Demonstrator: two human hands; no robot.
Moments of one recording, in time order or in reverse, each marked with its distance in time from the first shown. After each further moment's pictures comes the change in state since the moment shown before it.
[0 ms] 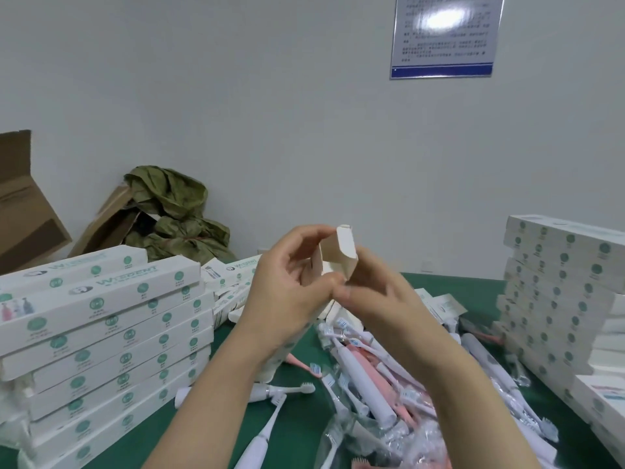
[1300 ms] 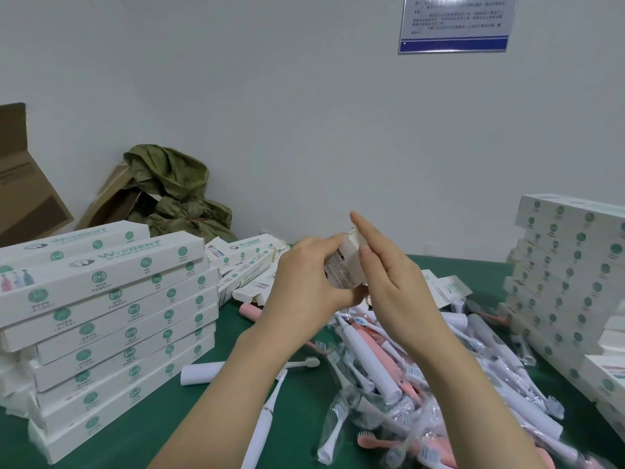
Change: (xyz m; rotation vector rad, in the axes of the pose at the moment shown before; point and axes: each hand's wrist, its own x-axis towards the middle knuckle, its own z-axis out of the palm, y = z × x) left_hand -0.004 -0.029 0.006 0.731 -0.039 -0.023; right_hand 0.002 0.025 0.000 -0.619 0.323 -0.008
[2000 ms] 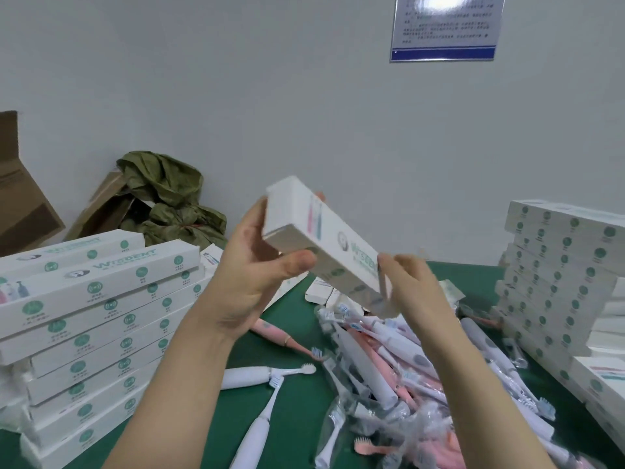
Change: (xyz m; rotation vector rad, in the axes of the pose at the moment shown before) left_hand 0.002 -0.015 -0.047 -1.087 -0.149 0.021; right_hand 0.004 0.017 -0.016 0.073 0.121 0.517
